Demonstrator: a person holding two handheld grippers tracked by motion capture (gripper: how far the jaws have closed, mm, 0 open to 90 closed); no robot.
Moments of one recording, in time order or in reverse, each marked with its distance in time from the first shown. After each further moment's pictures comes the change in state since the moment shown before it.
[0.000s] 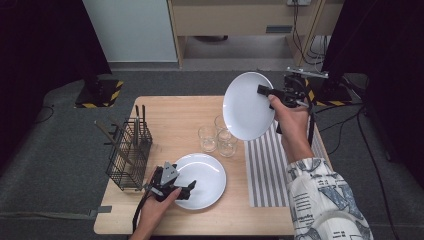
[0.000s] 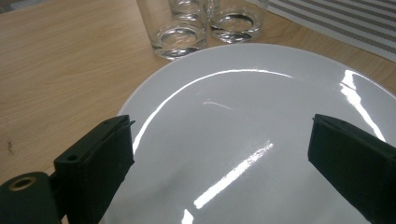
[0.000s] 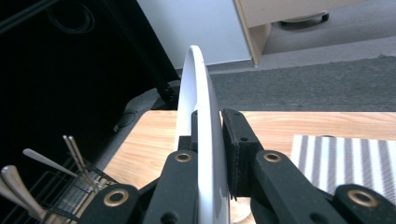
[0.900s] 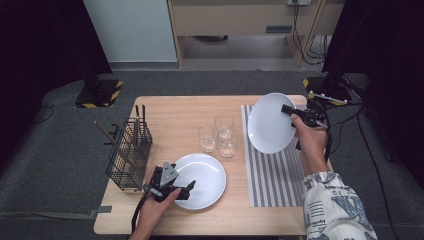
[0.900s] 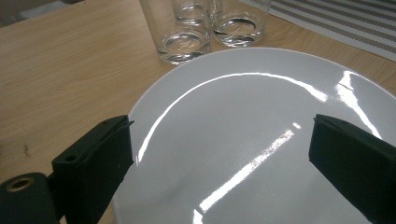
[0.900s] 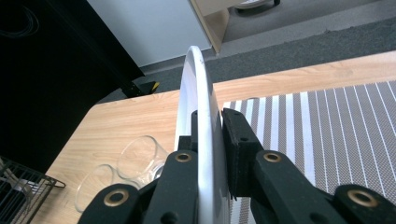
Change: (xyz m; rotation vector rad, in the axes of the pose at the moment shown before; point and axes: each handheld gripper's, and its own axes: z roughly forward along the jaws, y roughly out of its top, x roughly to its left) left arm 0.000 0.002 -0.006 -0.008 0.019 0.023; right arm -0.097 -0.052 -0.010 0.002 -0.125 0.087
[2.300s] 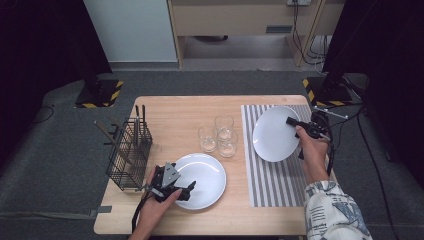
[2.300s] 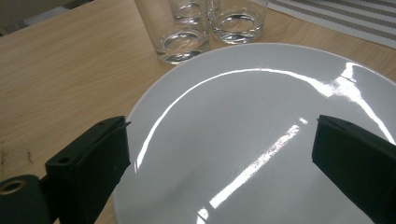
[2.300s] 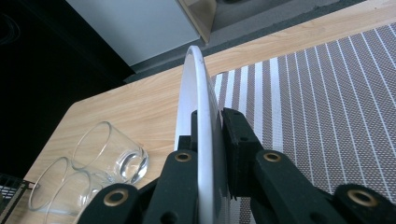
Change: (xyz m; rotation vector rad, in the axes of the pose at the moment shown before) left arm -0.003 0.000 0.003 0.011 0.009 0.046; right arm -0.056 -0.038 0.018 0.019 -0.017 0.097
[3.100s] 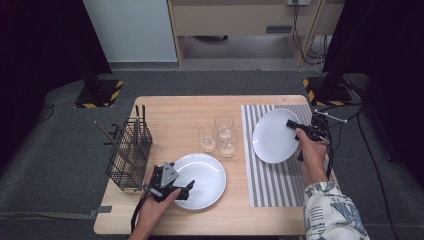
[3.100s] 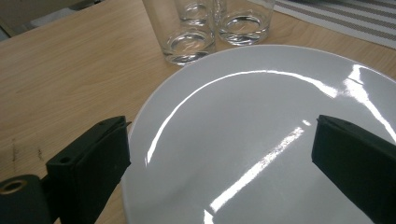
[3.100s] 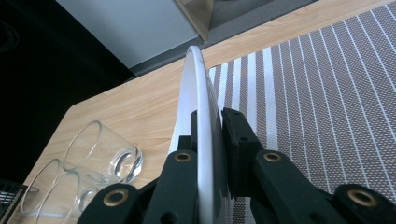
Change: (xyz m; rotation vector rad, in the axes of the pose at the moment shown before) left arm 0.003 0.000 -0.003 -0.008 0.016 -0.006; right arm -0.013 -0.009 0.007 0.003 0.002 0.051
